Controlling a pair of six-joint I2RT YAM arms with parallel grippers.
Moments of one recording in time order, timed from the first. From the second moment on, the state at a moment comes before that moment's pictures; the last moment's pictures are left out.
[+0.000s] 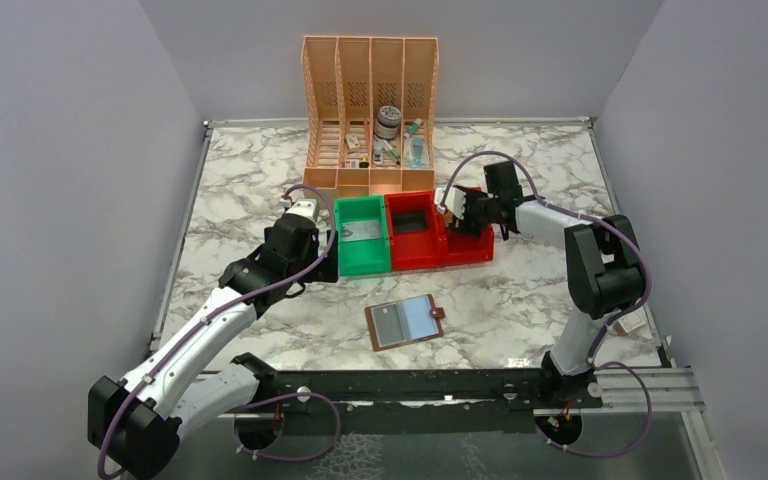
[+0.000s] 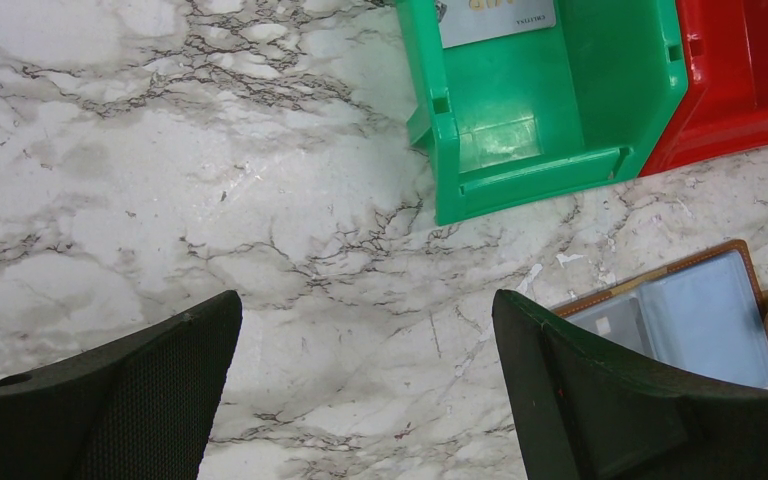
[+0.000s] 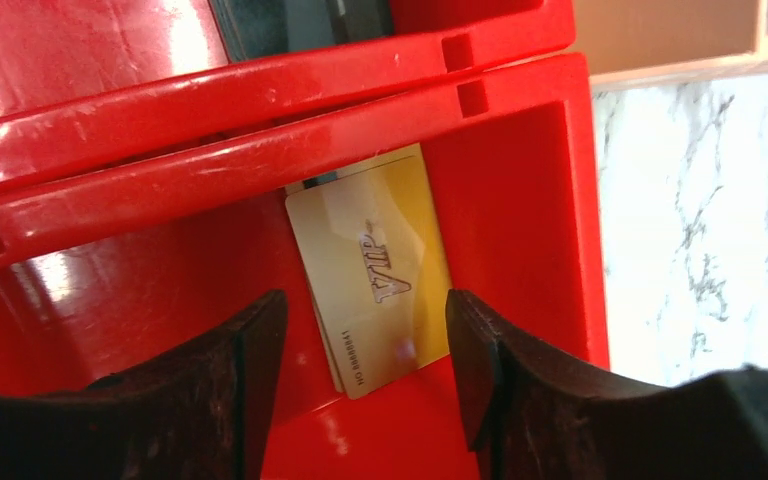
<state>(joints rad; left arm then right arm) -0.54 0.94 0.76 -0.60 -0.23 -0.36 0.27 1.81 1.07 -0.13 -0.46 -1.15</state>
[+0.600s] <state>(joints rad) -0.54 0.95 0.76 -0.60 -0.23 -0.36 0.27 1.55 0.81 0.35 -0.44 -0.65</state>
